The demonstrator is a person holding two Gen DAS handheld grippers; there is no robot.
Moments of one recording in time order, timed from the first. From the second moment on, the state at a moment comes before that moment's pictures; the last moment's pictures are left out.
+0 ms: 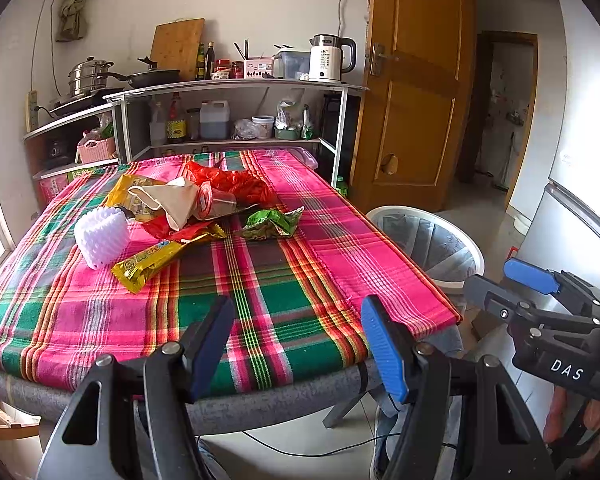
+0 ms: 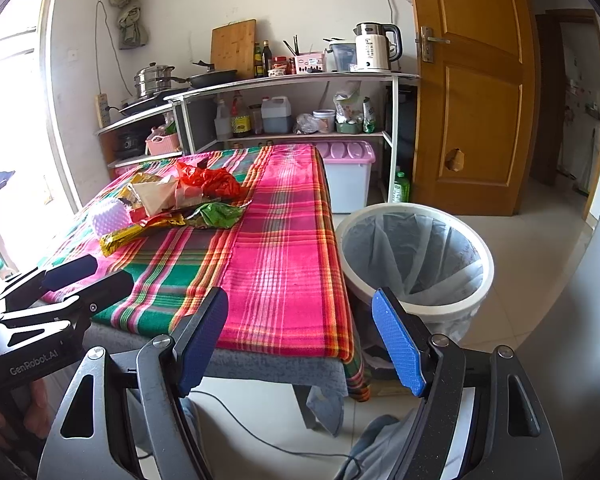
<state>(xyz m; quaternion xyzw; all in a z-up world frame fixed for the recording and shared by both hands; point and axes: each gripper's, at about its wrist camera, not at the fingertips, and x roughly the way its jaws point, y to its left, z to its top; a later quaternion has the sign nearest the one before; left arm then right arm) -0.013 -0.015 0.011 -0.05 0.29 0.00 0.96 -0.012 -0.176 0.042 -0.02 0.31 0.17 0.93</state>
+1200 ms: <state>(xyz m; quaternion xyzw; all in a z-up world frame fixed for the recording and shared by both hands) 0.000 0.007 -0.001 -0.07 0.30 0.02 0.95 0.004 -0.164 0.035 -0.02 0.33 0.19 0.93</state>
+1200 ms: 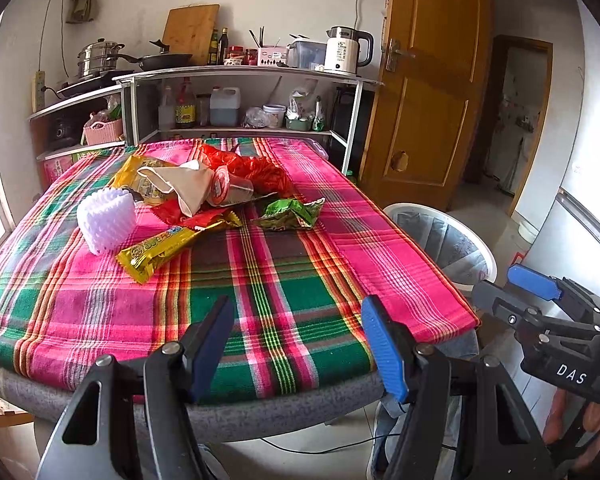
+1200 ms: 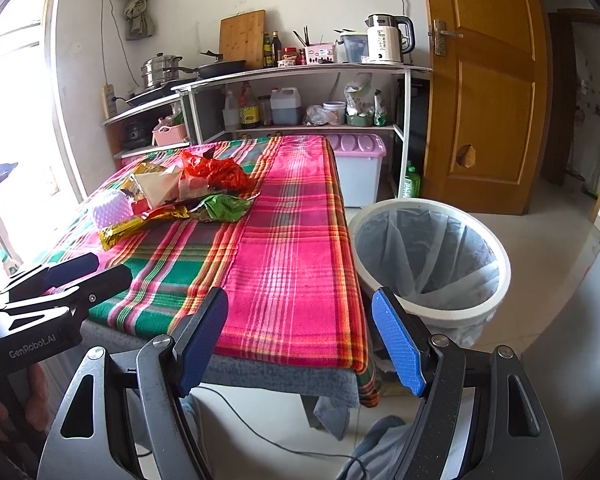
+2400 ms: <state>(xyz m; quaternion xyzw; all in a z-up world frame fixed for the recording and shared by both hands) 0.082 0.112 -0.027 -0.05 0.36 0.05 0.93 0.163 -0.039 0.004 -0.01 0.43 0.32 0.84</state>
